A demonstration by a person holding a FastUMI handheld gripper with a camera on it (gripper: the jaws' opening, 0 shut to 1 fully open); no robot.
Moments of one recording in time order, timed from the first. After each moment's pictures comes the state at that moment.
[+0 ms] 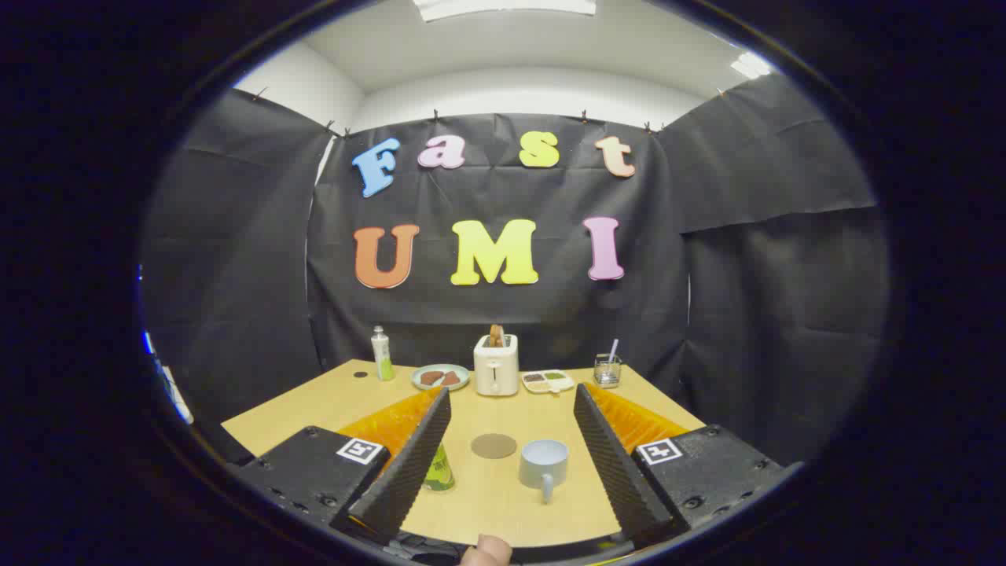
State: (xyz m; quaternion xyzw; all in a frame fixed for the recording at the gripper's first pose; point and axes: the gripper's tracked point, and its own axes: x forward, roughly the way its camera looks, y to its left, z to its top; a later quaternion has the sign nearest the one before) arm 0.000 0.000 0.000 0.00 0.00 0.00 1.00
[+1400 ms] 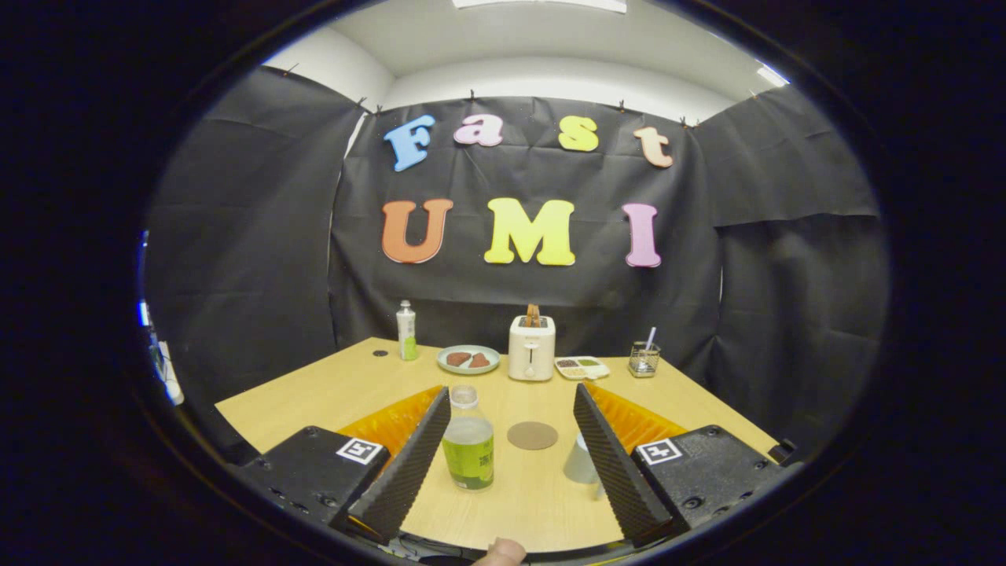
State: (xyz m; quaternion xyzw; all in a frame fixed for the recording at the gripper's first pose) arm 0.046 0.083 -0.057 -0.04 0.03 0.03 1.00
